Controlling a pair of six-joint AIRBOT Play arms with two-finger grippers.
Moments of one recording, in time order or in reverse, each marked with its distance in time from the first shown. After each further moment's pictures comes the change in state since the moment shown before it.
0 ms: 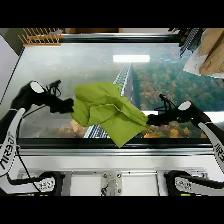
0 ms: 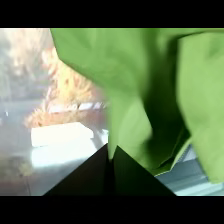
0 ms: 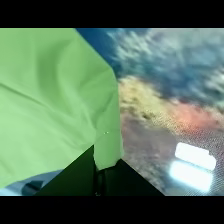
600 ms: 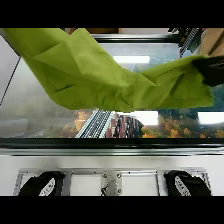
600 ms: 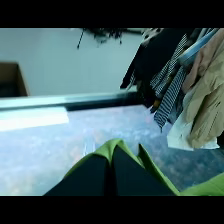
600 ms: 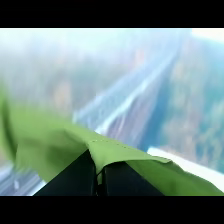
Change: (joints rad) left arm -0.066 0.565 0.643 -0.134 0.174 -0.023; right arm -0.043 0.587 0.656 -0.084 0.132 0.121
